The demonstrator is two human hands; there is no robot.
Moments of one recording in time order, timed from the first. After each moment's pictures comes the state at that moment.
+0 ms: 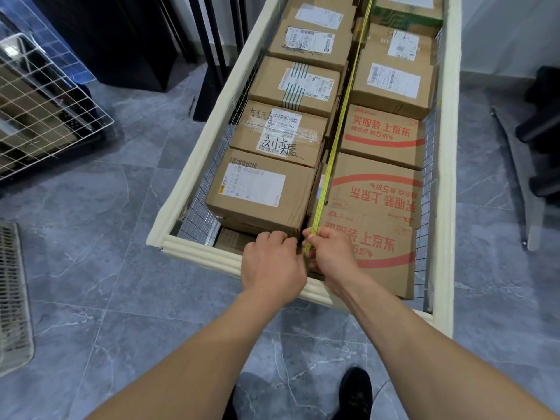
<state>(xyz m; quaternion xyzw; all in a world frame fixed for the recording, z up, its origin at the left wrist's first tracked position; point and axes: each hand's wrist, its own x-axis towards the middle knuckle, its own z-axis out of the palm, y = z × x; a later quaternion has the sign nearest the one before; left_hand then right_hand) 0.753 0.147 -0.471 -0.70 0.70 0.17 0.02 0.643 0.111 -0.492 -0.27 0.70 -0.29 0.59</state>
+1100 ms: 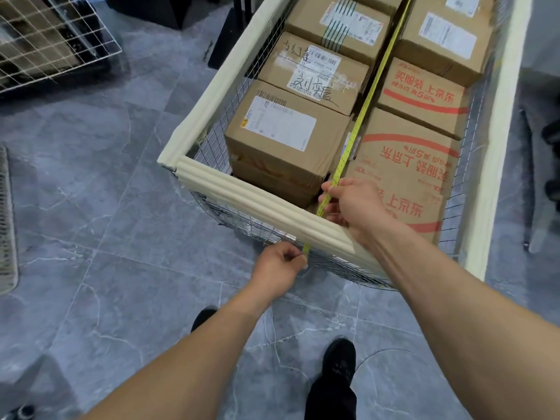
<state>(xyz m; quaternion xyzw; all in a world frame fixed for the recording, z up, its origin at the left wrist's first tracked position) 0.762 0.236 -0.568 -0.70 0.32 0.59 -0.27 0.652 0.116 -0.485 -0.30 0.70 -0.25 0.60</state>
